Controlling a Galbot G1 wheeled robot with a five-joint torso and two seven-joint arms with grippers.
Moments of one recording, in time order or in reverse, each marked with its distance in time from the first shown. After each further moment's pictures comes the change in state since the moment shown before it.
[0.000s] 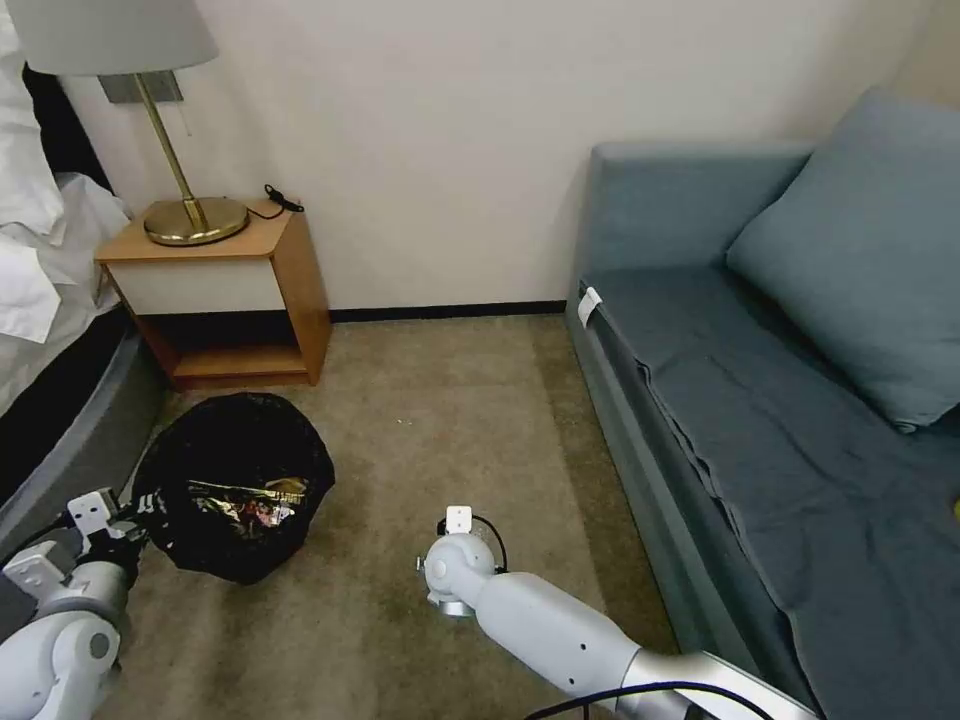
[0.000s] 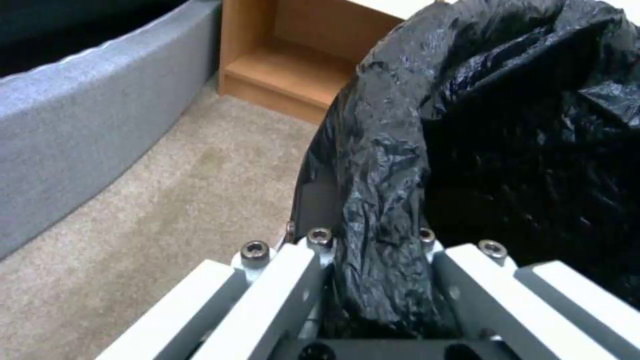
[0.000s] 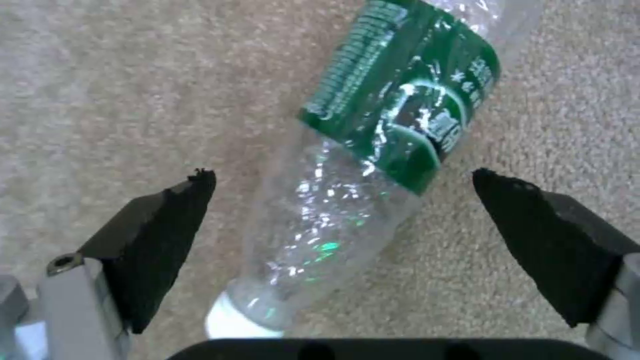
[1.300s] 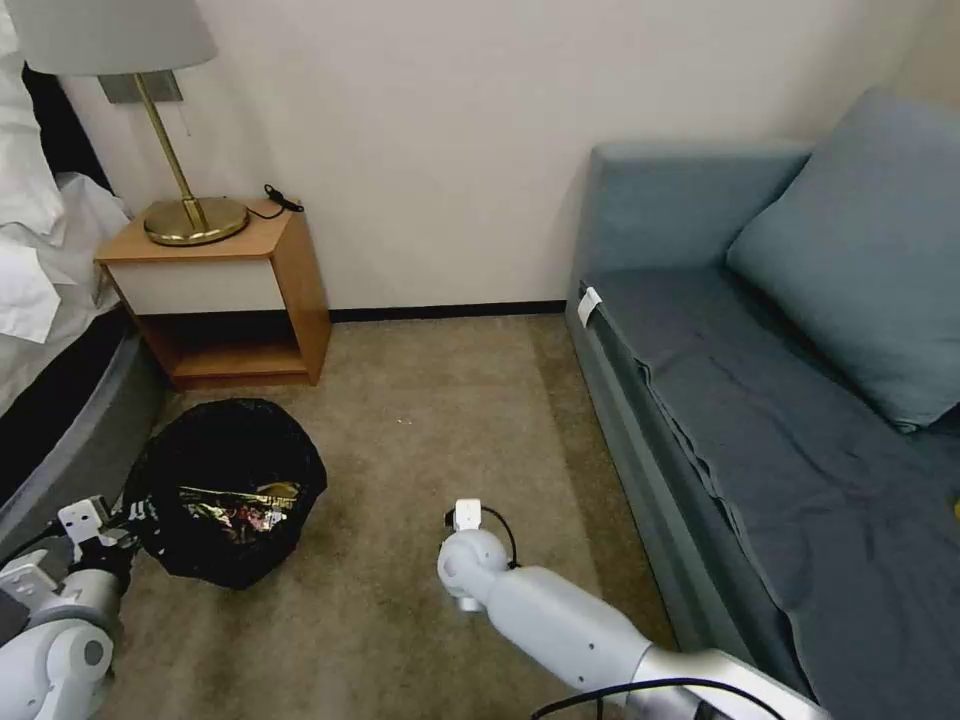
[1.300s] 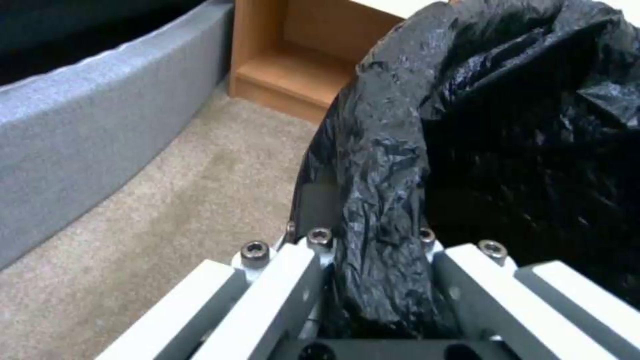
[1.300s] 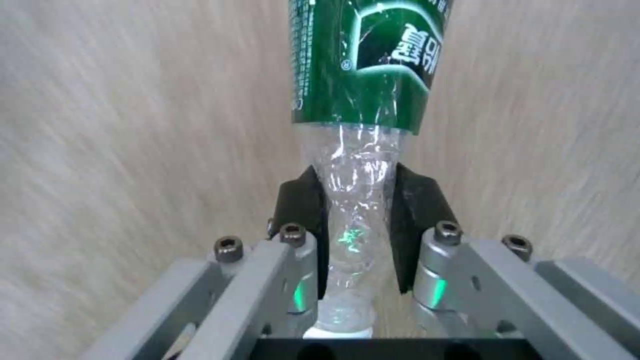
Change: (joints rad) left arm 0.003 -0.005 -0.009 0.016 0.006 -0.019 0.007; right arm 0.049 -0.090 0.018 0.160 -0.064 0.039 -0.044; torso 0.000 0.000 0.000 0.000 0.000
